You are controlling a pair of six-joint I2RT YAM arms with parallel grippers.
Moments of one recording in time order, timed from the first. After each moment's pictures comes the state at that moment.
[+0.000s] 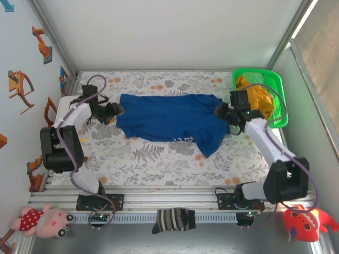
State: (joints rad) left arm -0.01 1.68 1.13 -0.63 0.44 -0.52; right arm 0.21 1.29 0.98 -0.54 -0.07 0.59
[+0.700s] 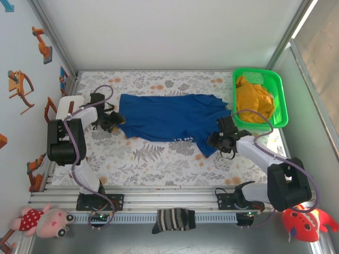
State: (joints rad) left arm -0.04 1.81 1.10 -0.55 0.33 -0.55; right arm 0.35 1.29 0.65 -0.50 -0.05 0.71
